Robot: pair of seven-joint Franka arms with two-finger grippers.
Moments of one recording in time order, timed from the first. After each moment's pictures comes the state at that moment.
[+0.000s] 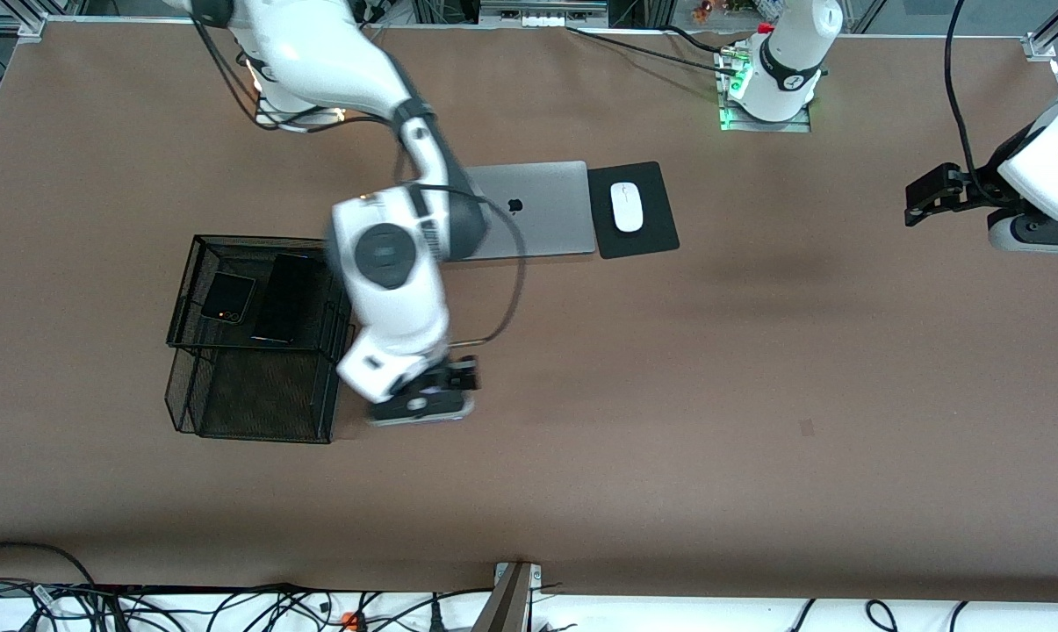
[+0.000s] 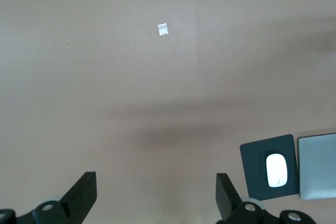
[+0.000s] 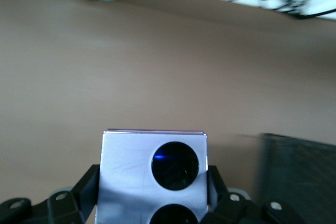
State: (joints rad) left arm 0.05 0.10 -0.11 -1.44 0.04 1.44 -0.01; right arm 0.74 0.85 -0.53 -1.02 0.29 1.97 0.16
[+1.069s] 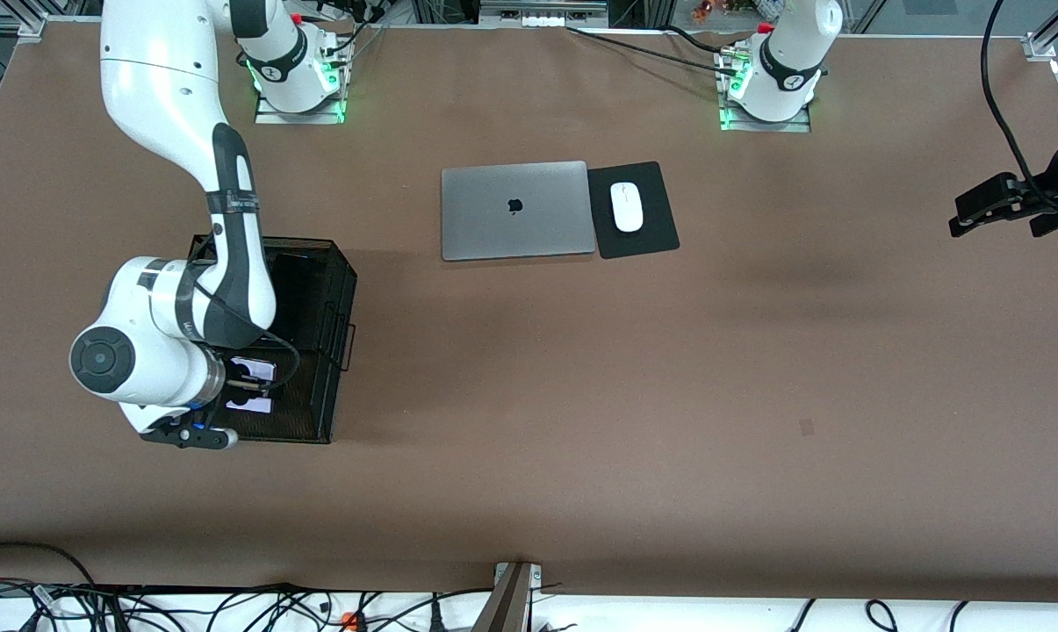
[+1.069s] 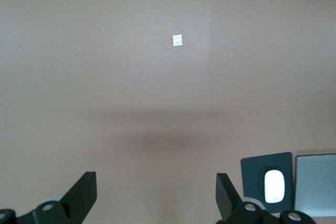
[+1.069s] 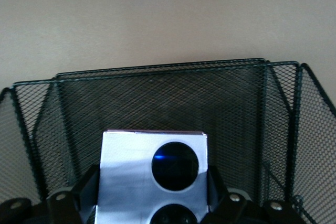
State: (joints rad) left arm 0.13 0.10 -0.10 -1.43 -0.01 1.49 -0.01; right arm 0.50 0.79 -0.55 -1.39 0.38 1.99 0.02
